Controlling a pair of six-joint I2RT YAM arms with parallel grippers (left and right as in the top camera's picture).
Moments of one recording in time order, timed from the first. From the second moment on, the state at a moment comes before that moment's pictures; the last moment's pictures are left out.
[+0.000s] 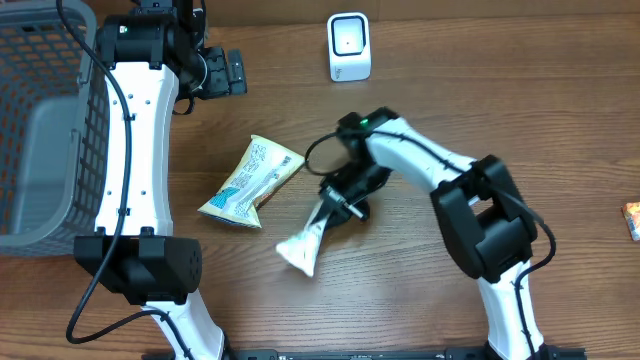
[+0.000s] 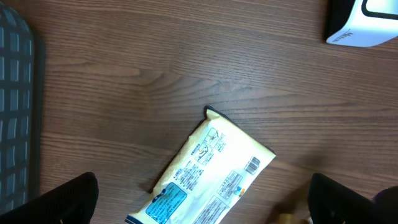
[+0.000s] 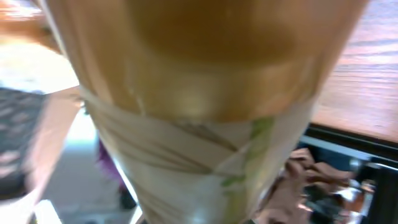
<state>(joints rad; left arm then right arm) -0.02 1.97 2.20 -1.41 0.00 -0.21 0.55 2.24 1.65 -1.26 -1.07 0.80</state>
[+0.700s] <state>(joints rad) -0.02 1.97 2.20 -1.41 0.00 -0.21 0.25 2.24 1.65 -1.56 -0.97 1.19</state>
